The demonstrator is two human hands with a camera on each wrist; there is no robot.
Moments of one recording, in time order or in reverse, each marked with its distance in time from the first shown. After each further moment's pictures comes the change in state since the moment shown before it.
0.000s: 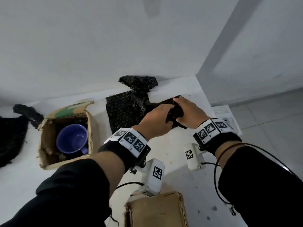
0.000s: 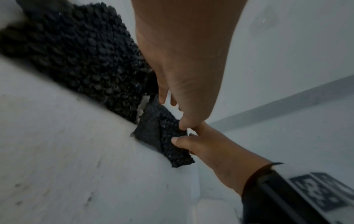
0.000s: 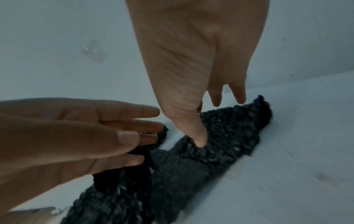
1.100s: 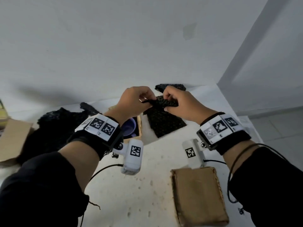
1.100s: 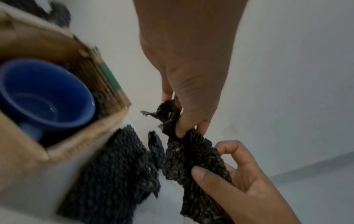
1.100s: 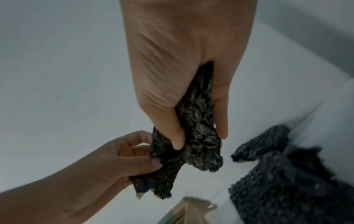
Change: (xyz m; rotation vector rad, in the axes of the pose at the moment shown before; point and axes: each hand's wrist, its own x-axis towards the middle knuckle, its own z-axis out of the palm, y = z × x) left_hand -0.138 -0.053 -0.147 -0.168 0.381 -0.006; right_hand -0.091 -0.176 -0.047 0.398 0.169 -0.471
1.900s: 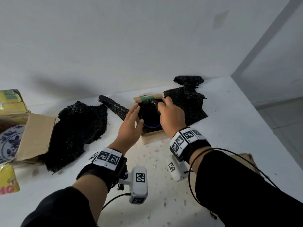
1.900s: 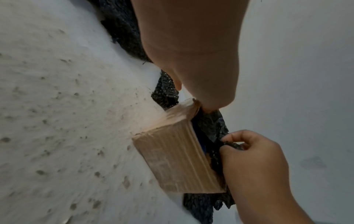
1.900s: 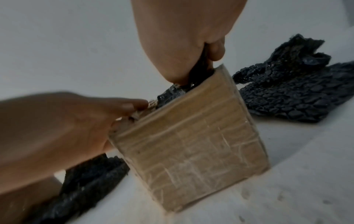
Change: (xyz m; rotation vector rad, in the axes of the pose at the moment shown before) left_hand -0.103 -0.134 -0.007 -0.145 0.081 -0.162; right_hand 0.039 -0.057 0.171 -0.589 0.319 0.137
